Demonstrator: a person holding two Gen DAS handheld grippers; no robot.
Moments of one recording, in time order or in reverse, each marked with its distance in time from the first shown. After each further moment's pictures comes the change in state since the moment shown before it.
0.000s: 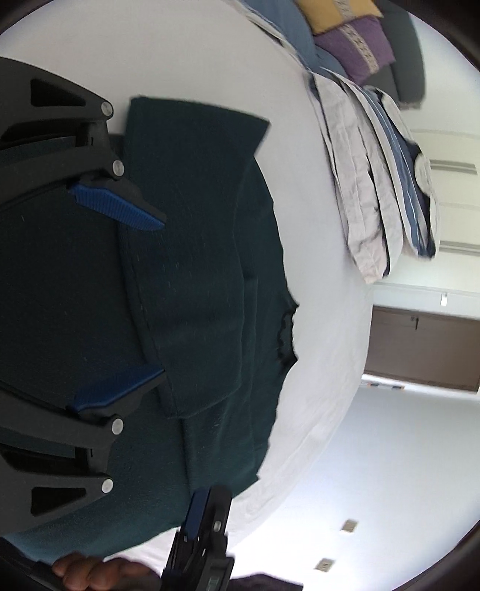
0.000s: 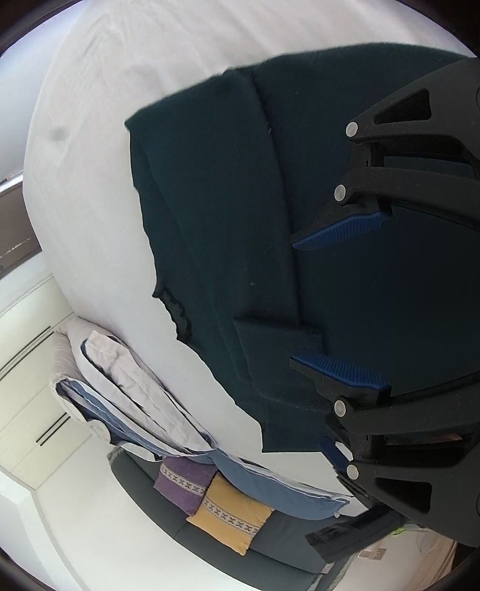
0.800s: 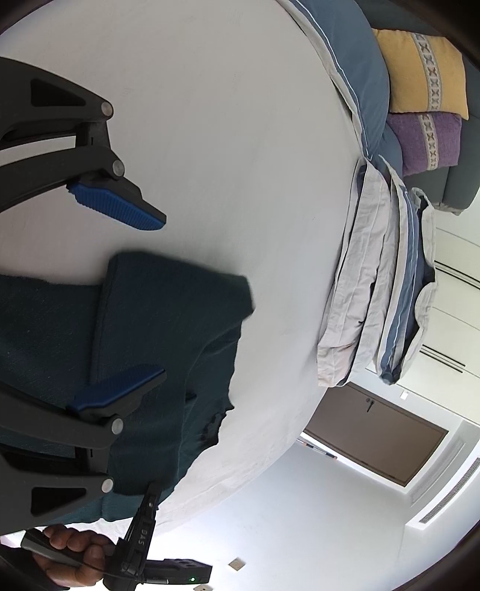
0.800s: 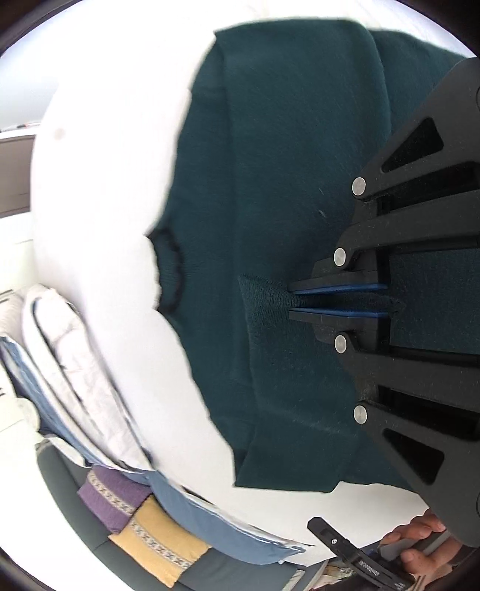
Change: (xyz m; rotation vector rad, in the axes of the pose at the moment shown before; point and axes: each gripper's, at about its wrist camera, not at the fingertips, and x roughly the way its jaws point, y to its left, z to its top) left arm -0.029 0.142 0.008 -0.356 -0.070 0.049; right arm 0.077 0.062 0.049 -0.211 0.090 -0.177
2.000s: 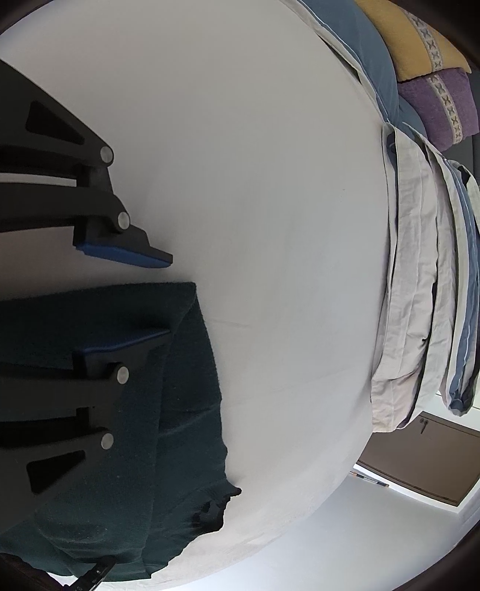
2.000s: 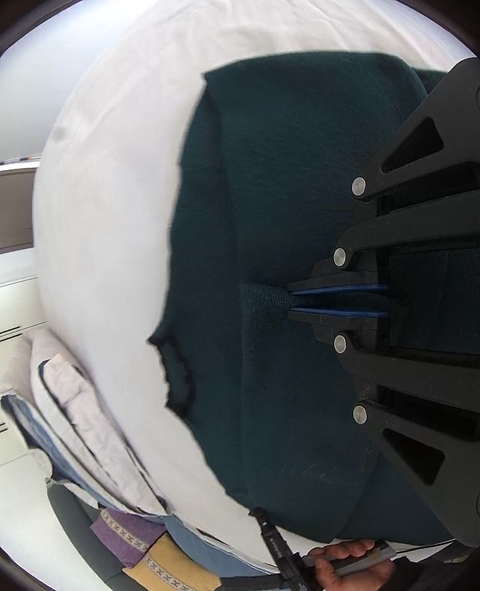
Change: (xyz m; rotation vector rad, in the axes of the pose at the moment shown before) left arm 0.161 -0.010 0.054 0.090 0.191 0.133; right arm 0.018 -0.085 -0.011 0.047 -0.017 -0.122
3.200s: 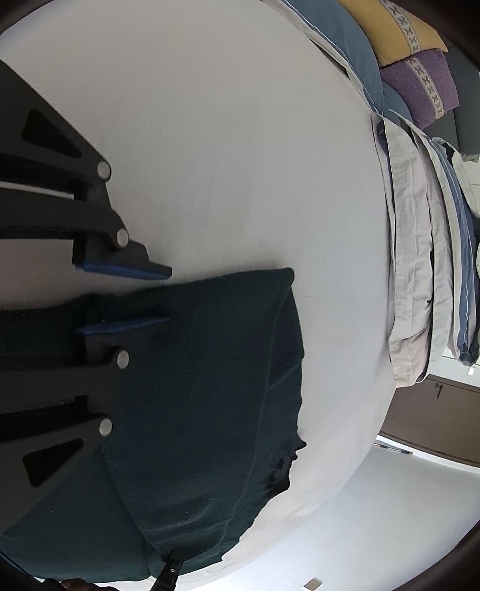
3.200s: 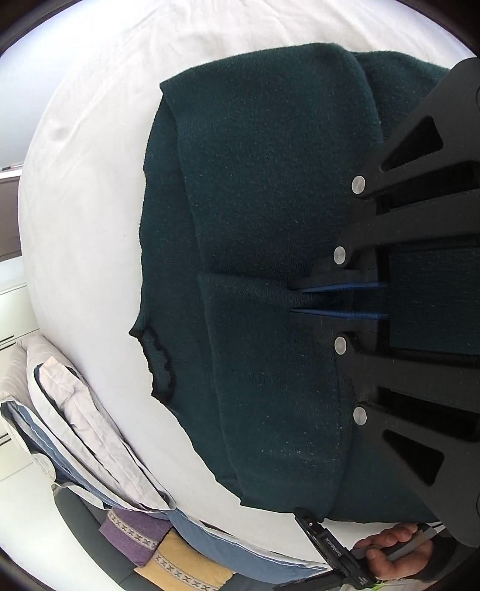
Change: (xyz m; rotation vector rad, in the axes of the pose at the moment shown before) left arm -0.052 -0.004 -0.066 0.139 0.011 -0.035; right arm -0.044 0.000 -0.026 0.046 0.044 0.029
